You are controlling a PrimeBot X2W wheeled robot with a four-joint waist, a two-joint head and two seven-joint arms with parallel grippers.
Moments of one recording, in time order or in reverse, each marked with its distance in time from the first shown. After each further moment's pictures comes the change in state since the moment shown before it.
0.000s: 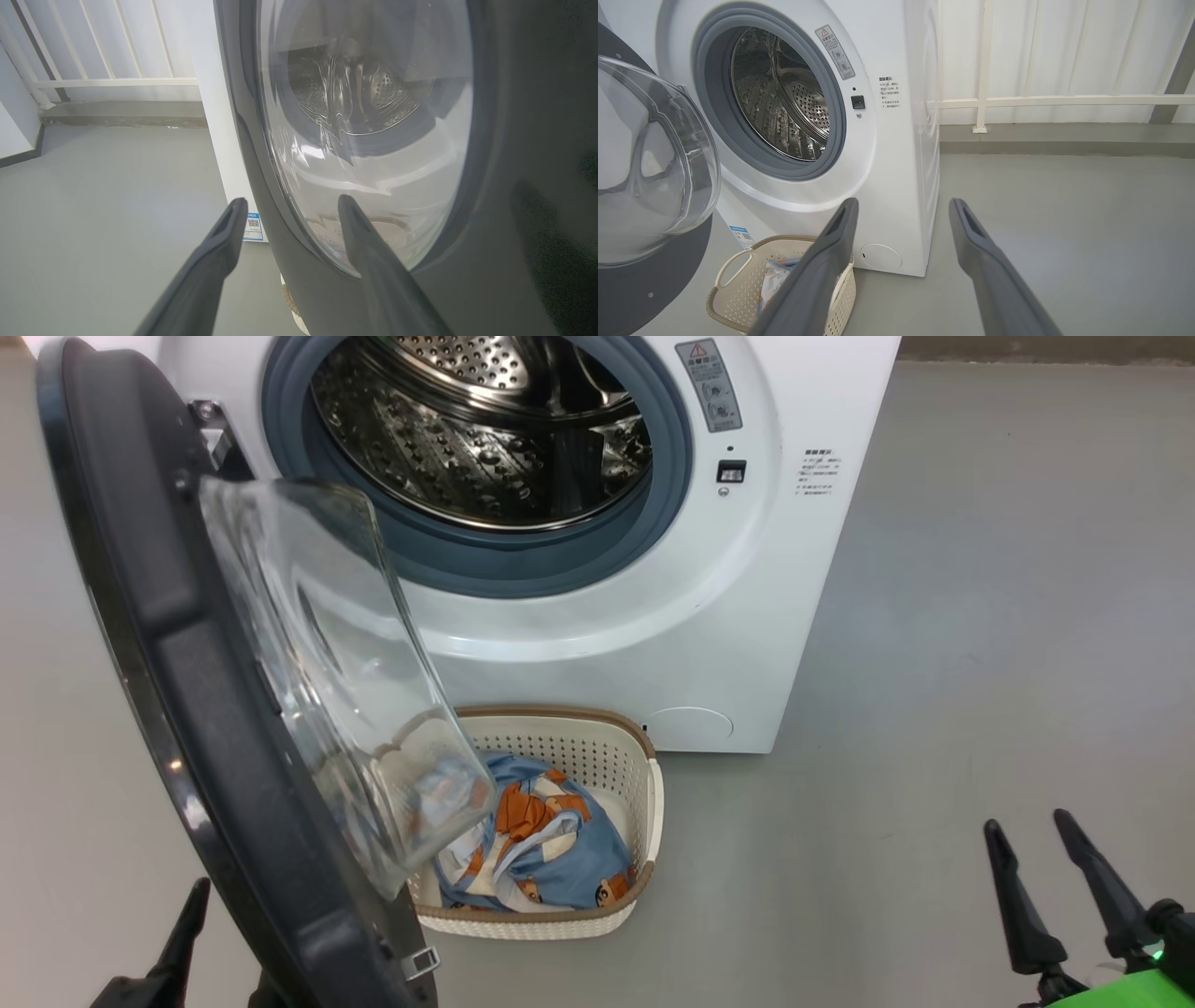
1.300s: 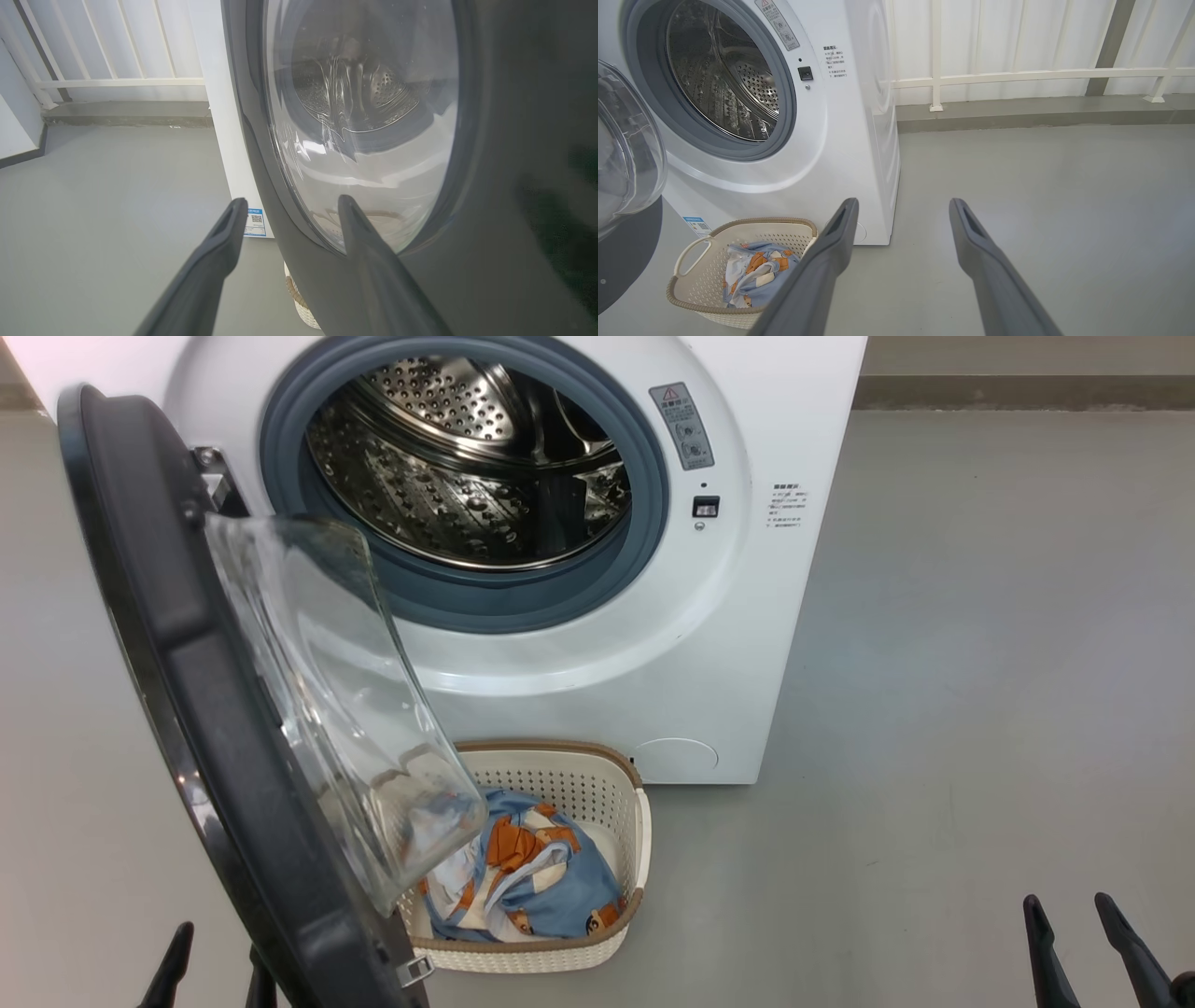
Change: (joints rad) left arm 0.059 0.000 0.049 0.011 0.010 -0.035 0.000; right arm 0.096 0.076 -0.128 0.052 -0.077 0.000 0.000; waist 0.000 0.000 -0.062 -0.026
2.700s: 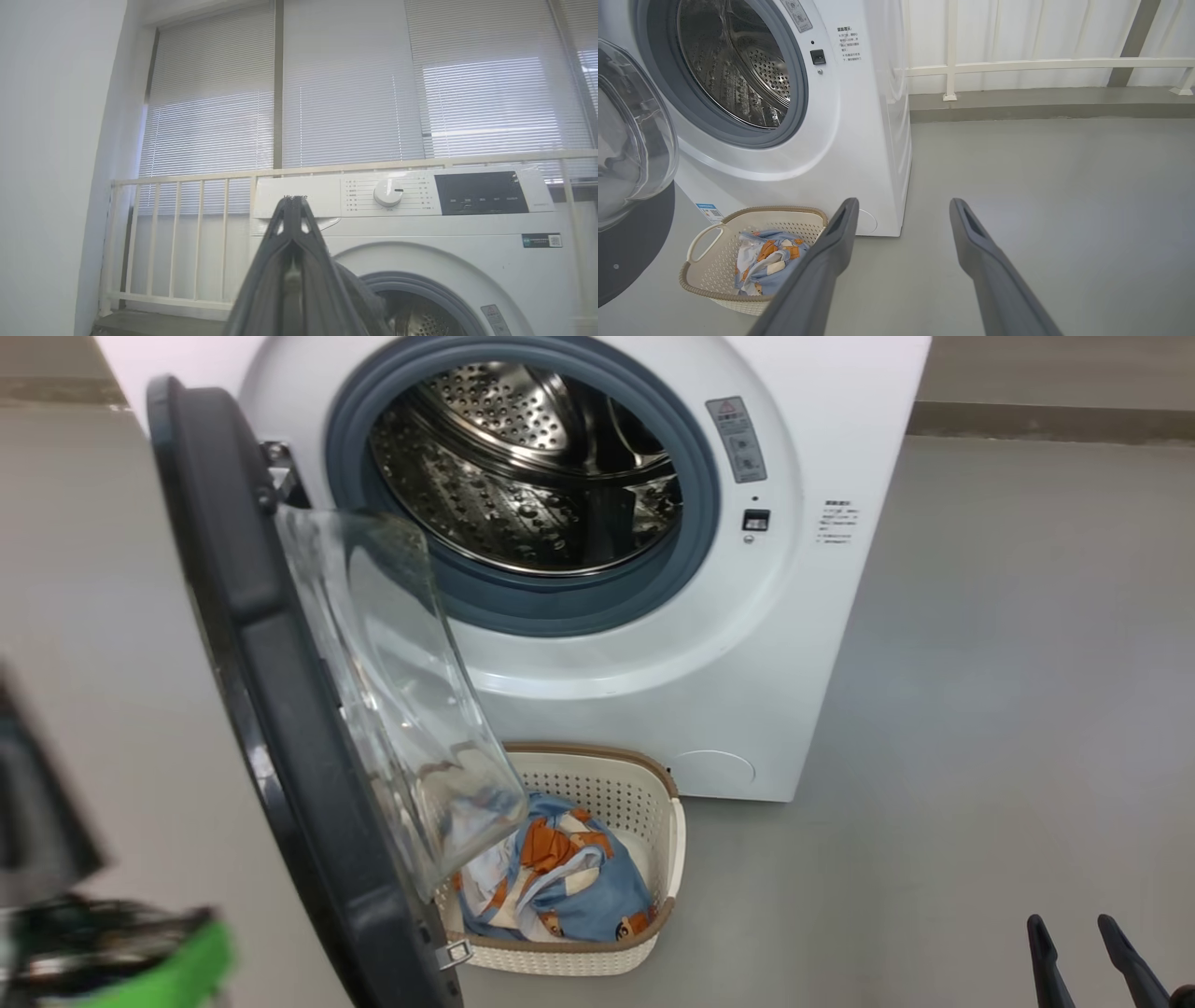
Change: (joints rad) left arm -0.149 0.001 0.002 -0.643 -0.016 0.039 -0.002; right arm 0.002 -0.004 -0.010 0.059 0.003 0.000 0.000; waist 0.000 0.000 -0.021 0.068
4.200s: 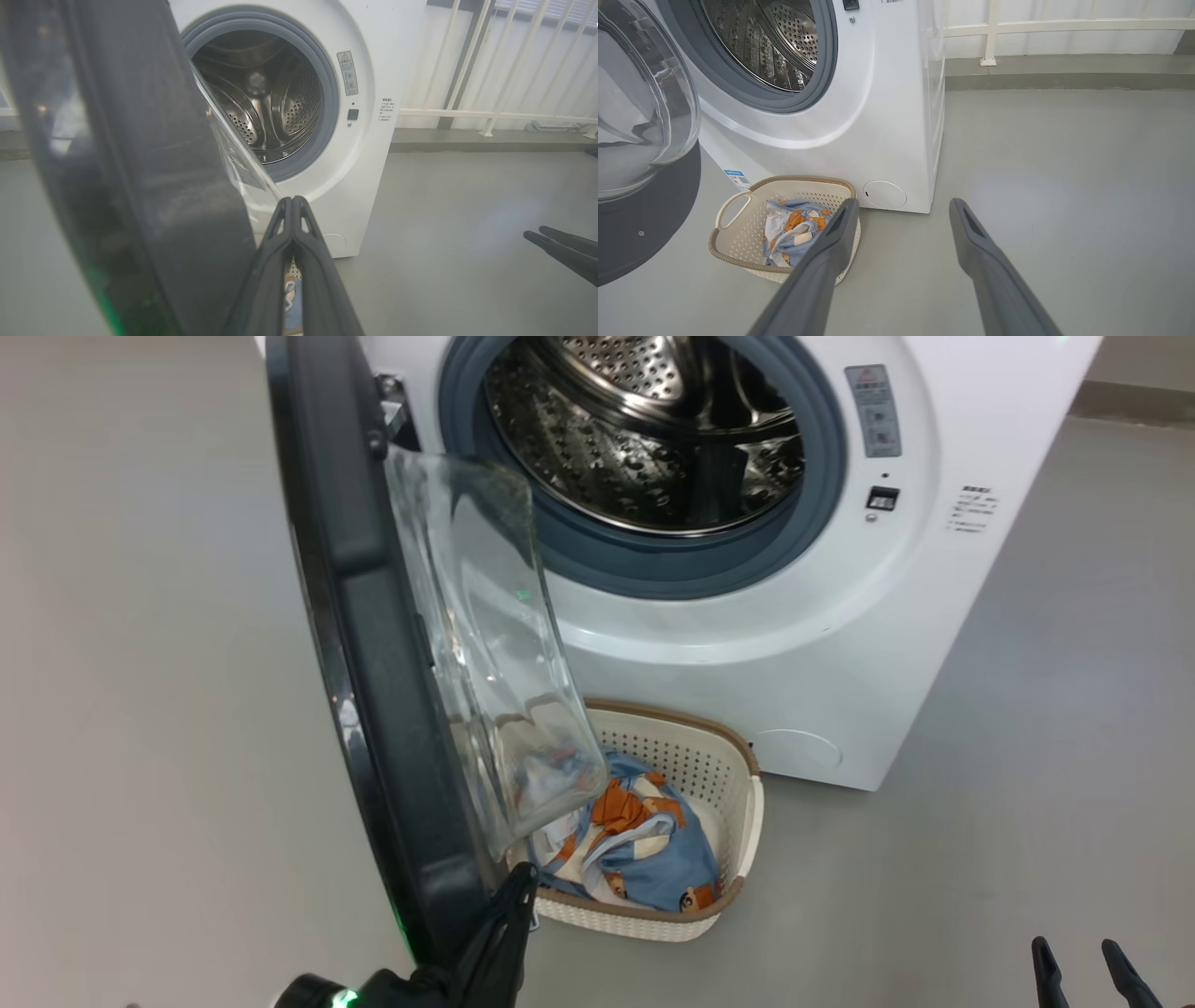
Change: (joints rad) left arm 0.143 0.040 -0.568 0.216 -0.025 0.153 0.221; right arm 0.018 0.016 -0.017 0.028 0.008 0.000 0.000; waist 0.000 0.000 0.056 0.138
